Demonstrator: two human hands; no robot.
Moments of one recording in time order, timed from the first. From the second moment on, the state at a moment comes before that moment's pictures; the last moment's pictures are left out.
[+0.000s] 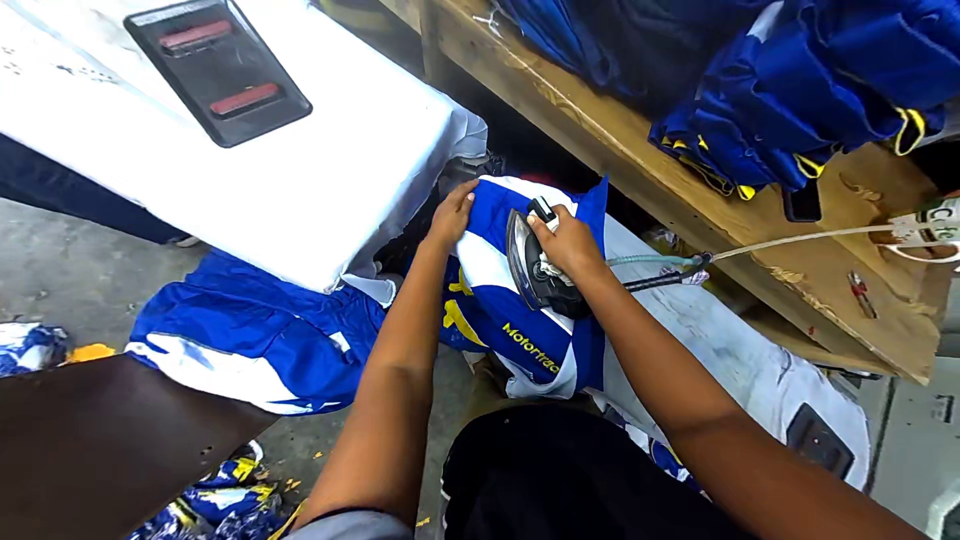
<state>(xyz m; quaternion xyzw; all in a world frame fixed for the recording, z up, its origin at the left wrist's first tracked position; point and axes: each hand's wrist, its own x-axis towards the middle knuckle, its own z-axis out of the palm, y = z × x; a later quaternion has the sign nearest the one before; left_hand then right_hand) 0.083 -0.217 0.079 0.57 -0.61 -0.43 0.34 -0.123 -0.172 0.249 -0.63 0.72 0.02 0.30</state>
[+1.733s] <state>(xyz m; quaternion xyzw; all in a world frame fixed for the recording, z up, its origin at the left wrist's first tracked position) 0.101 -0.216 0.095 0.50 -0.35 -0.70 0.39 -0.094 -0.172 0.247 -0.77 0.55 0.09 0.31</state>
